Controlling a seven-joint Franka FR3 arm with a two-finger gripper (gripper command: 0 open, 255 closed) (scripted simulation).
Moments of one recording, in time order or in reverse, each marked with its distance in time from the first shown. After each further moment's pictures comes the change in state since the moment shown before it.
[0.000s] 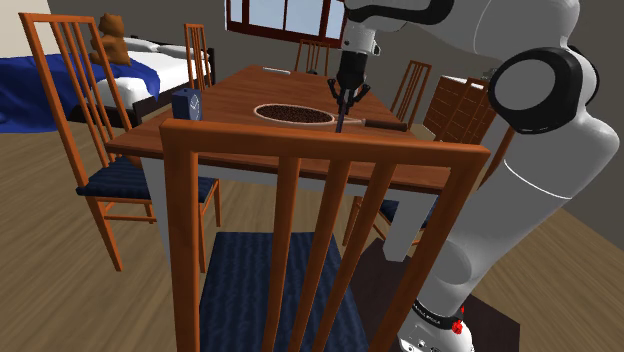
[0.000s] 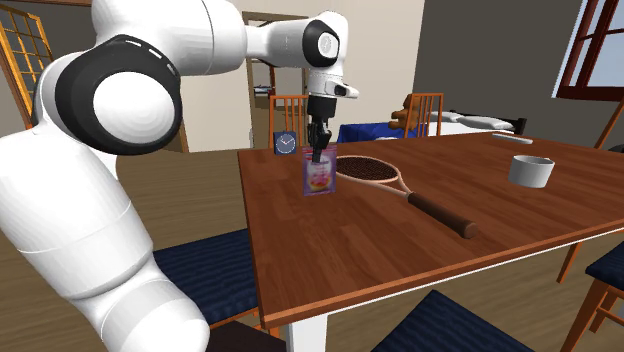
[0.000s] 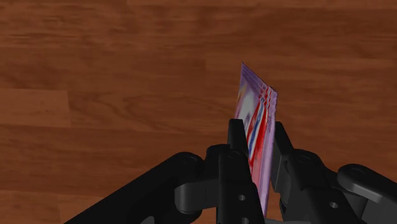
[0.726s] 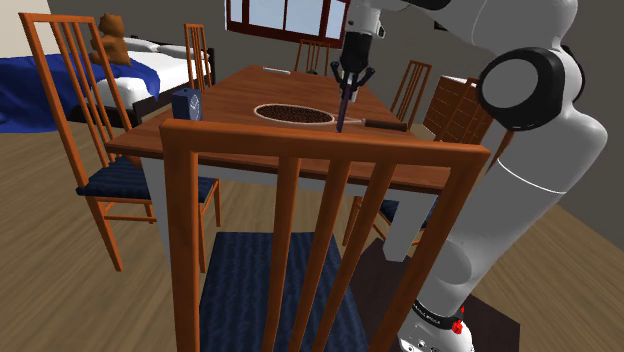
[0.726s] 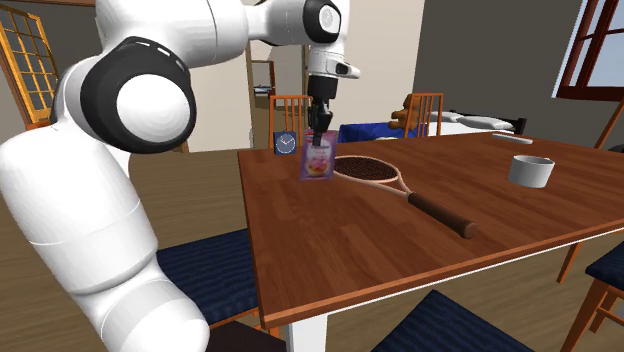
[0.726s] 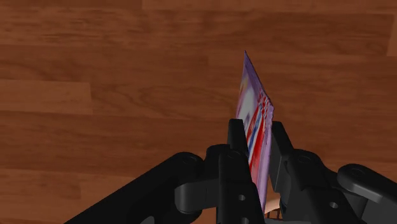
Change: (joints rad) arm -0.002 0.054 -0.004 0.186 0.004 -0.133 0.004
